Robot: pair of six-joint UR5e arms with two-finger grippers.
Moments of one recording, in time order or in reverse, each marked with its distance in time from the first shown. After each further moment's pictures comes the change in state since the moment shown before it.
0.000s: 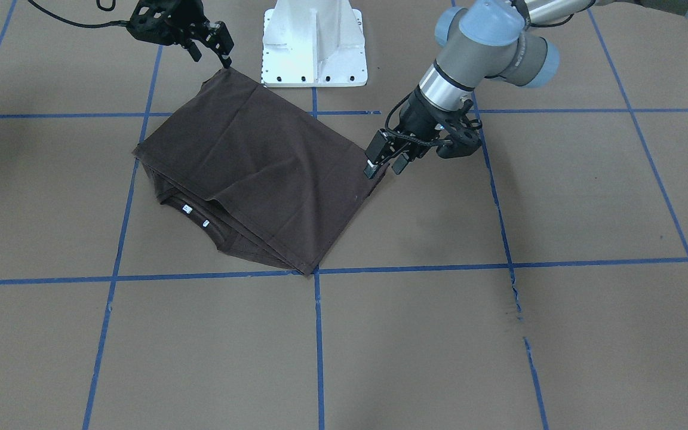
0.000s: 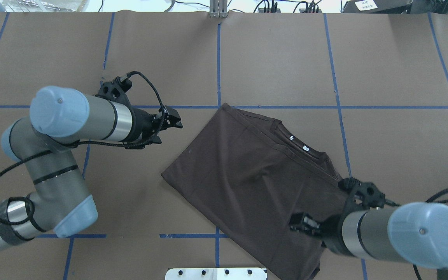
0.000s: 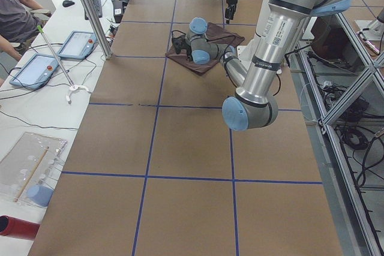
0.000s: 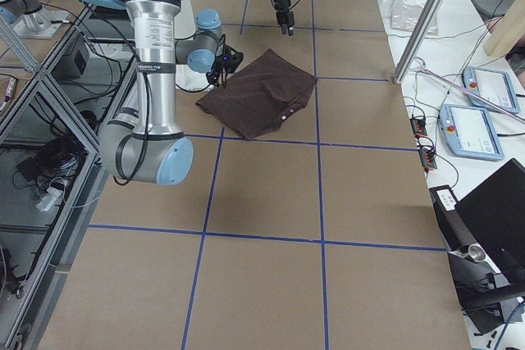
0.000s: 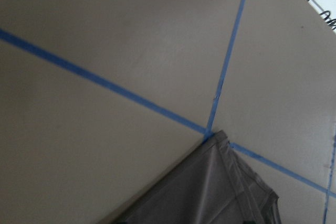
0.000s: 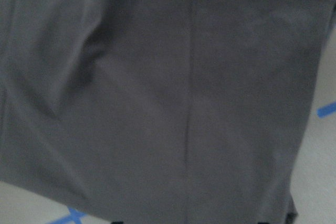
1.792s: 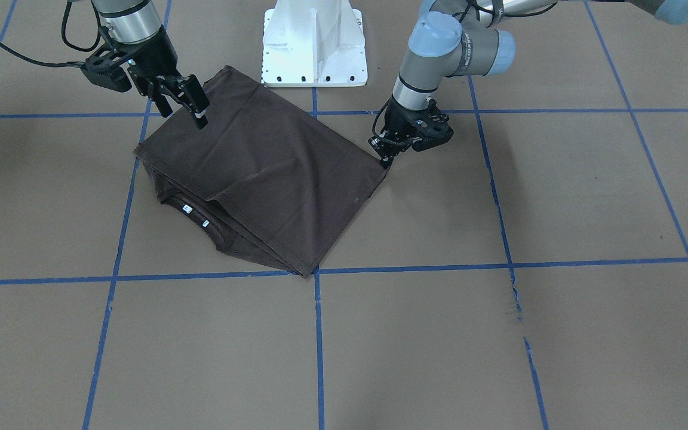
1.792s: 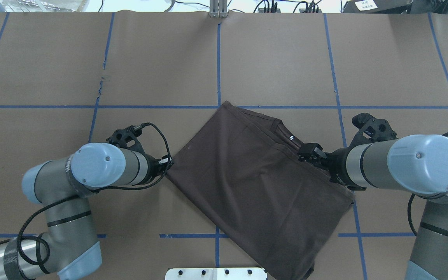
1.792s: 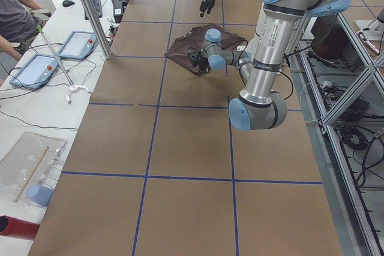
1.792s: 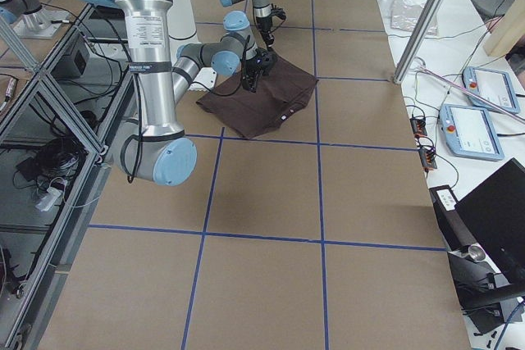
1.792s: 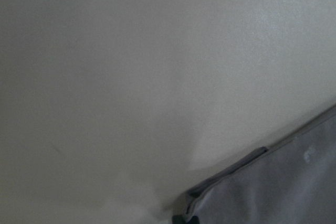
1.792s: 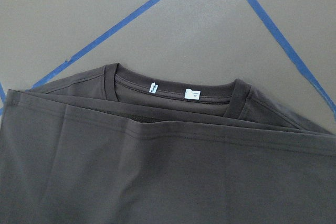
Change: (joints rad) left arm 0.119 0.040 0.025 0.145 0.139 0.035; right arm 0.202 0.063 -0.109 -0.001 -0.003 -0.076
